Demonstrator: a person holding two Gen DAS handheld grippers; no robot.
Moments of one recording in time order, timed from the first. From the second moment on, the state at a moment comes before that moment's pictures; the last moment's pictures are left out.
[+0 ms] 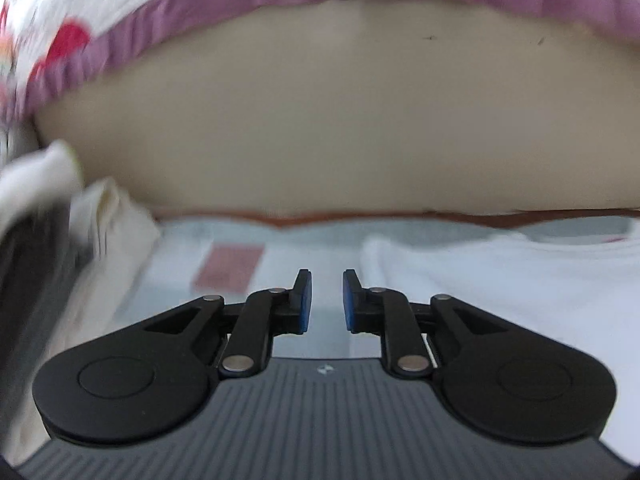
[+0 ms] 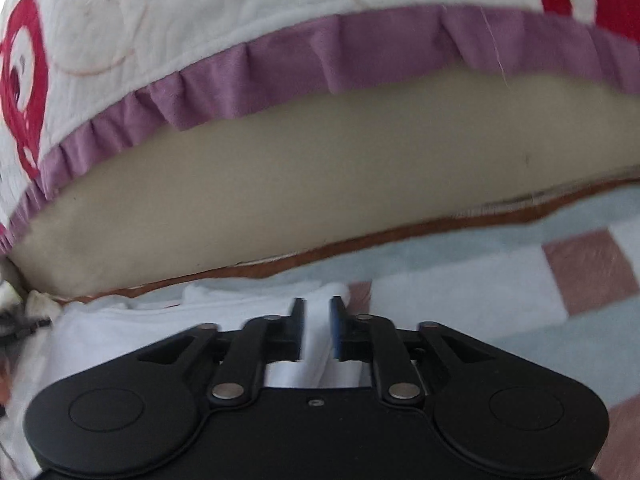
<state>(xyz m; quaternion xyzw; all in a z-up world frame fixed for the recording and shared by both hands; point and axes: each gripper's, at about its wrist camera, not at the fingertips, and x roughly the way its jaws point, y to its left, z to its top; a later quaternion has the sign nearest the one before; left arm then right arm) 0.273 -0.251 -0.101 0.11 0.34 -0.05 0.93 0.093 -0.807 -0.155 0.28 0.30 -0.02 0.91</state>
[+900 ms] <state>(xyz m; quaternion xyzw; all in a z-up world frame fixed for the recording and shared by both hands) 0.128 -0.204 -0.147 0.09 0.48 -0.07 0.87 -0.026 -0.719 -0.141 0.19 0.53 -0.01 0.83</state>
